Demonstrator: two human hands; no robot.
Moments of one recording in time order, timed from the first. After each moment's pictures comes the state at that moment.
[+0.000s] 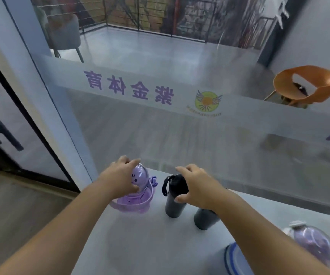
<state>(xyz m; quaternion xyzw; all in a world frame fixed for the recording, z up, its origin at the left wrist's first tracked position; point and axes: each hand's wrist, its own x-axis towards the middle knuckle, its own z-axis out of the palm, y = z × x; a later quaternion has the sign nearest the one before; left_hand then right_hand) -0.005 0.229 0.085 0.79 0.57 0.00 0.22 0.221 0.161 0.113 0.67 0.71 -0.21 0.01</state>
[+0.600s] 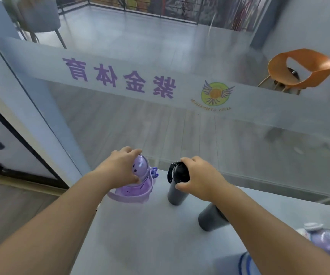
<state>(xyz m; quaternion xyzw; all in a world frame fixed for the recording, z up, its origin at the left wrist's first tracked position) 0.002 0.287 0.077 0.81 0.53 -0.01 0.25 0.217 0.202 0.099 0.72 0.66 -0.20 -0.03</state>
